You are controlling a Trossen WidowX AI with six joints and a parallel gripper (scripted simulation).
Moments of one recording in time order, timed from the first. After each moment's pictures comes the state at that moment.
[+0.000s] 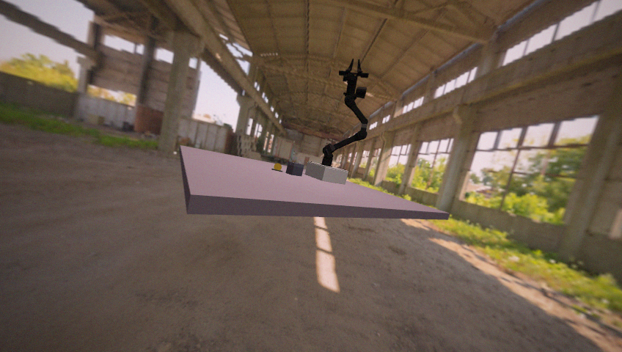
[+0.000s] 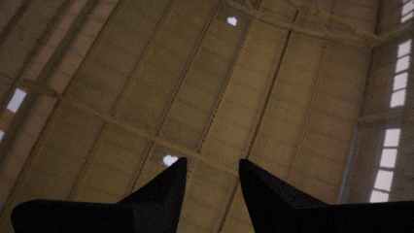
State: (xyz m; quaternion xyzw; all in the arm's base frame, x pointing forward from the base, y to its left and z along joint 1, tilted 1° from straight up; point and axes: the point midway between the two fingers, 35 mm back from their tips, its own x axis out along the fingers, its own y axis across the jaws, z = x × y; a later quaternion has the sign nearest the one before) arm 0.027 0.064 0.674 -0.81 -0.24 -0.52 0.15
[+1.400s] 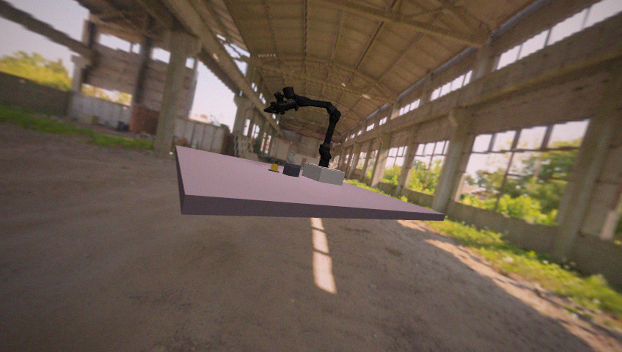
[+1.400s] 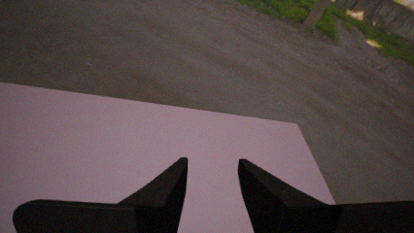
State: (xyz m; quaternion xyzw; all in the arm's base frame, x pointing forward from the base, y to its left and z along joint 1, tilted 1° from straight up) arm 0.413 -0.154 0.284 -0.08 0.26 -0.09 0.96
